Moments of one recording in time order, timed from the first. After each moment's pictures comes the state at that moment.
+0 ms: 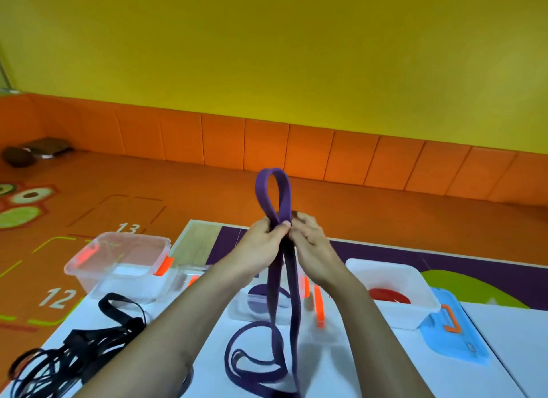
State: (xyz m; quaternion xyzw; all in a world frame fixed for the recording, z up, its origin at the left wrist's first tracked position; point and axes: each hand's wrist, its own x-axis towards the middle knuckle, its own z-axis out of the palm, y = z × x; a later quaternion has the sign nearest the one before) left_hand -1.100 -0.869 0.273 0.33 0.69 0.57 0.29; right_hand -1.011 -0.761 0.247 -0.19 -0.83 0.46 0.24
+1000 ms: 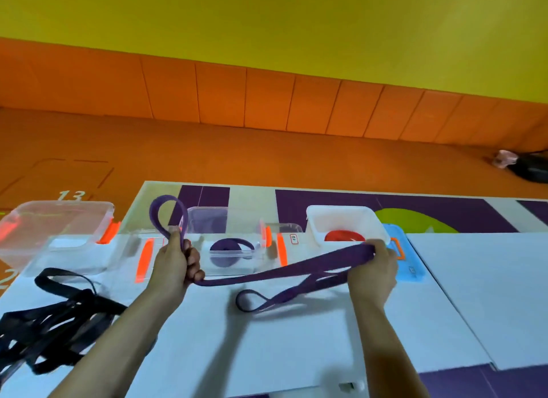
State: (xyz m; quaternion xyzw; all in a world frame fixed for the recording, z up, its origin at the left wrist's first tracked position) left_hand -1.115 -0.897 0.142 0.04 0.61 0.71 0.35; right_hand -0.857 -0.702 0.116 -0.64 -0.64 0.19 0.38
